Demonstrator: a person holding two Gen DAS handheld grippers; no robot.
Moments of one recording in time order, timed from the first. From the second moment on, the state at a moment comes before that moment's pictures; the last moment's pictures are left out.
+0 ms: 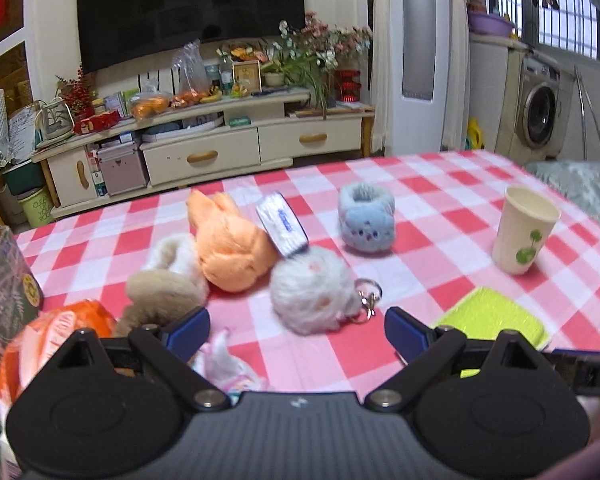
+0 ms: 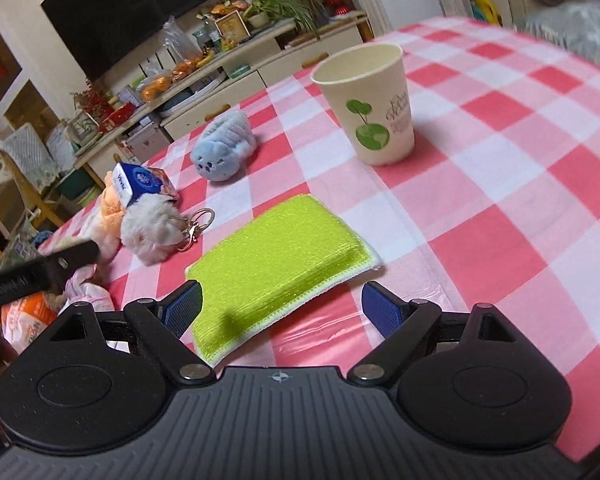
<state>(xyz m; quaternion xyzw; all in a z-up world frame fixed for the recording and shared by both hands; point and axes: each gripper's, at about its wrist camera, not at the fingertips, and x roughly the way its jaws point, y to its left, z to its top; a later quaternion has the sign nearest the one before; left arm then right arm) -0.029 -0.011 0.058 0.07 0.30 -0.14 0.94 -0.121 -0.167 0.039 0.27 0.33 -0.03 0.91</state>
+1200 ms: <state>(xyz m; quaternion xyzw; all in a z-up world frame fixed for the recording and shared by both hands) -0.014 -0.046 0.012 0.10 0.35 -0.15 0.92 -0.051 -0.156 0.047 0.27 0.28 0.09 0.92</state>
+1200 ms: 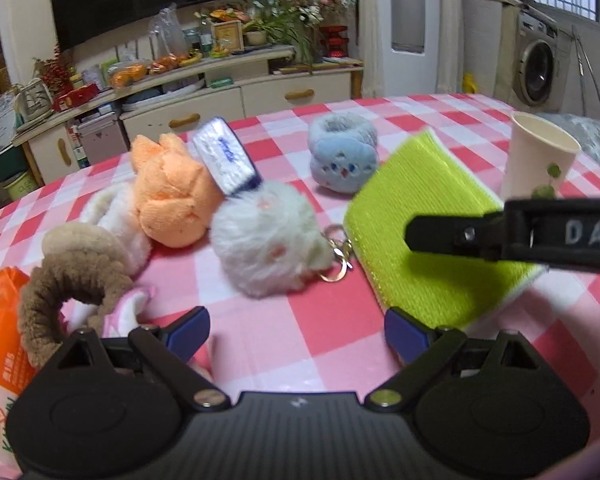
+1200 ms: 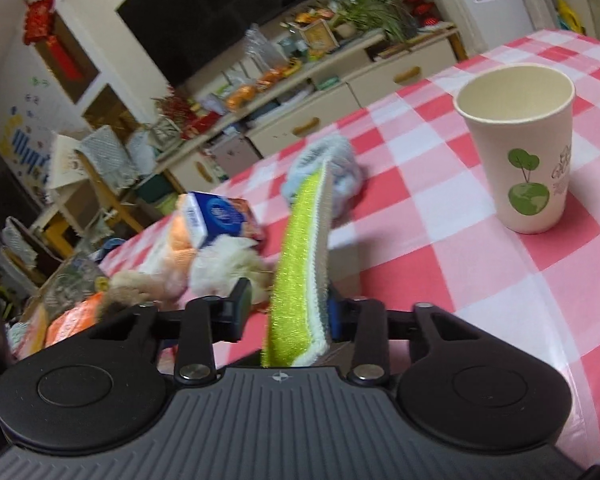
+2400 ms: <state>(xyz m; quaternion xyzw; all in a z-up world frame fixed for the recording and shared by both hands) 0.046 -0.015 0.008 0.01 0.35 -0.17 0.92 -0.035 -0.183 0.061 0.18 0.30 0.16 0.92</state>
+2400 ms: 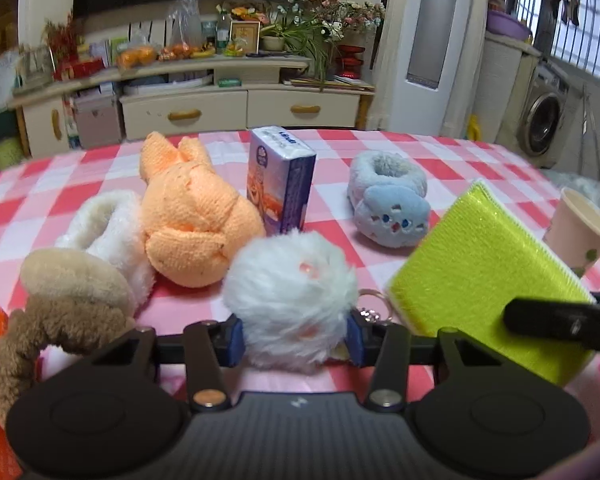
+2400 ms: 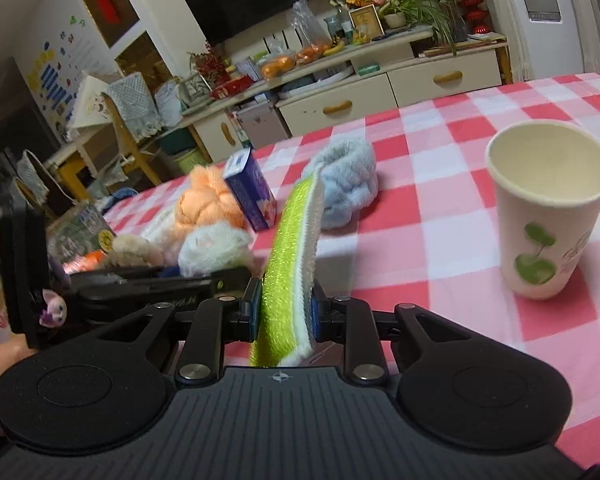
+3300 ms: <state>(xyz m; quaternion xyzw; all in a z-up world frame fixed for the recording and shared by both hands) 0.030 -0.012 0.003 0.03 0.33 -0.17 0.93 -0.126 -0.183 0.076 0.12 0.26 0.07 0.95</state>
